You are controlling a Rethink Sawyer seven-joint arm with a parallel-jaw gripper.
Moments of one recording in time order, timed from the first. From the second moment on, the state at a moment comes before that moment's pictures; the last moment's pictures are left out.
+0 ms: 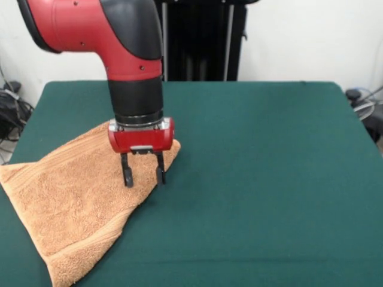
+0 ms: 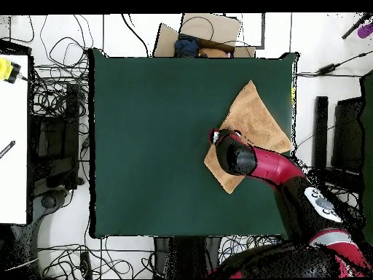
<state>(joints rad) -0.69 -0.44 0.31 1.67 -0.30 0.14 1.44</state>
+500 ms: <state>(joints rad) -0.68 -0.41 0.31 1.67 -0.30 0.14 1.44</state>
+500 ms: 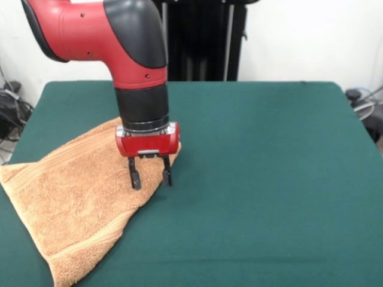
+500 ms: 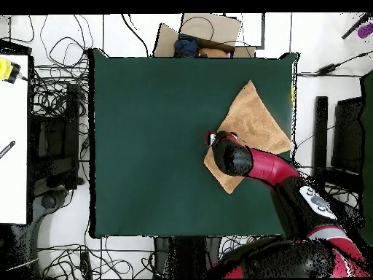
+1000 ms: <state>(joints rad) -0.68 -0.41 0.33 1.67 -0.30 0.14 1.44</state>
